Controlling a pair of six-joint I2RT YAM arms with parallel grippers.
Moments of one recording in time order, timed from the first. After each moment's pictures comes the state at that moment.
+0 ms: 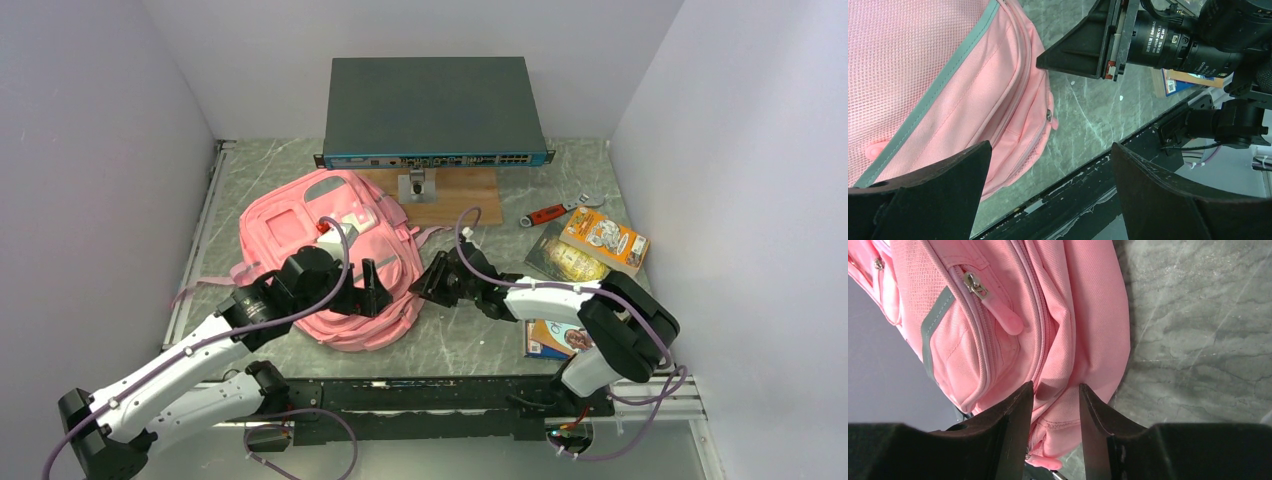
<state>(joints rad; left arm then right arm) -0.82 0.80 0.77 -0.56 -0.02 -0.63 0.81 1.50 0.62 0.23 -0.06 1.16</state>
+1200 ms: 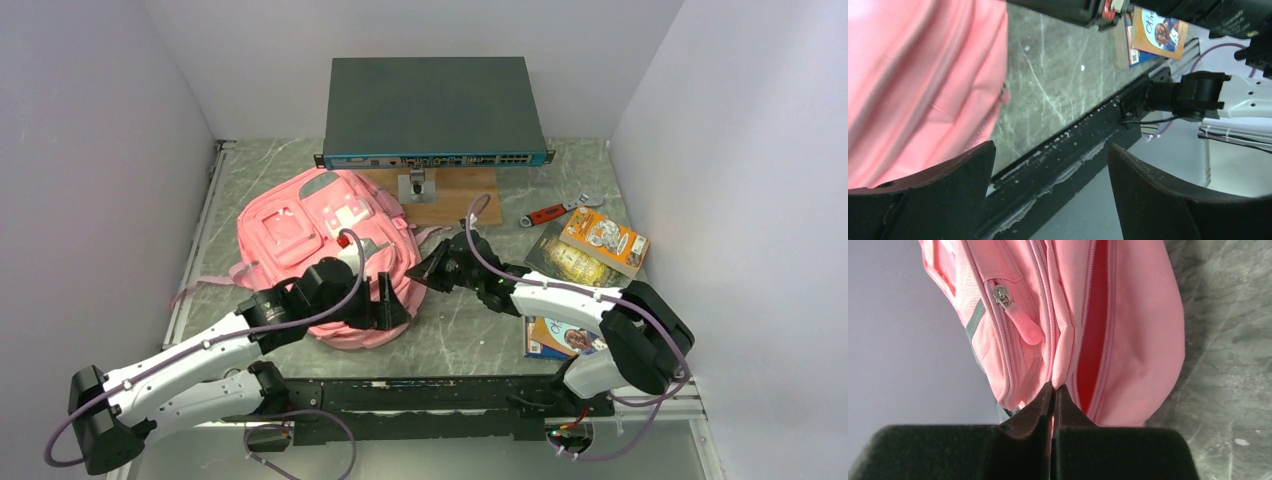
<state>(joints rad) -0.90 0.87 0.72 -0.46 0.10 -0.80 0.81 1.42 0.70 0.18 -0.06 1.22</state>
